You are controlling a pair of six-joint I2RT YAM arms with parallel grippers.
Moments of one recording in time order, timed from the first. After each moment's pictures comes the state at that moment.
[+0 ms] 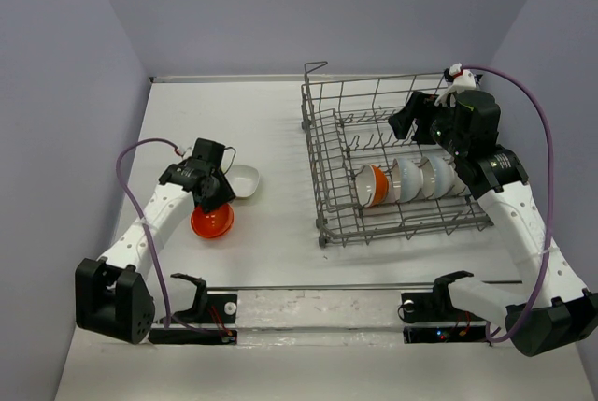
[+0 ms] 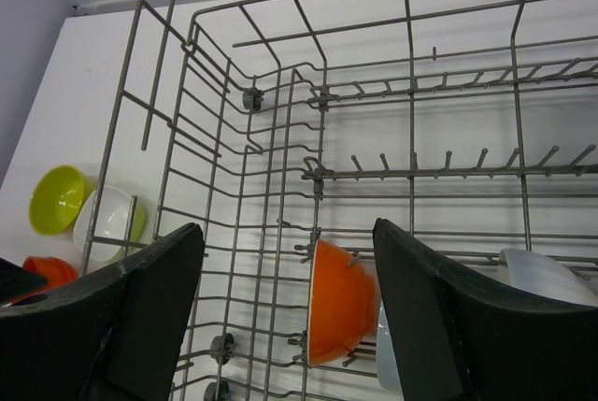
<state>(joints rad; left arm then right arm) -0.29 1.17 0.88 -0.83 -0.18 -0.75 0.26 1.09 1.23 -0.46 -0.09 0.33</state>
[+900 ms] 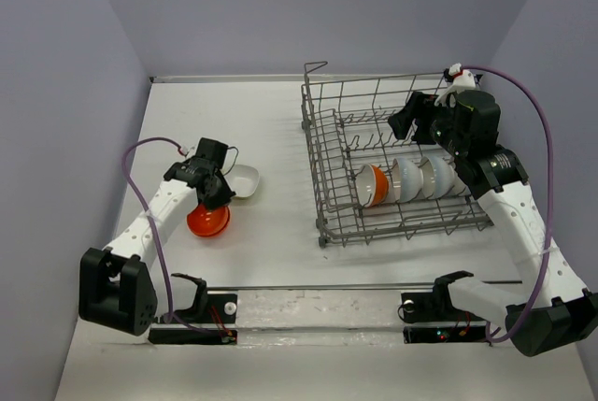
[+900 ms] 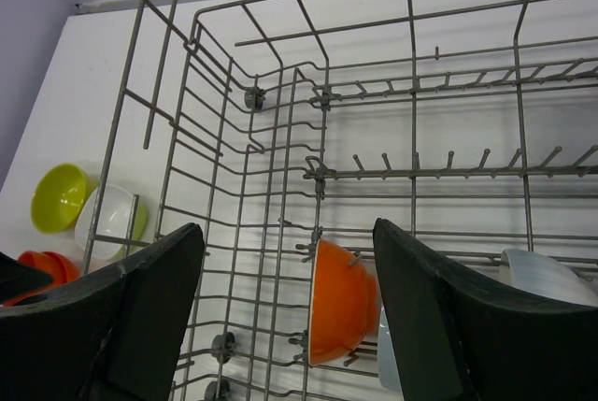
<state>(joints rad) -0.29 1.22 0.87 -0.79 -0.18 -0.74 0.26 1.09 1.23 -0.46 -0.09 0.33</state>
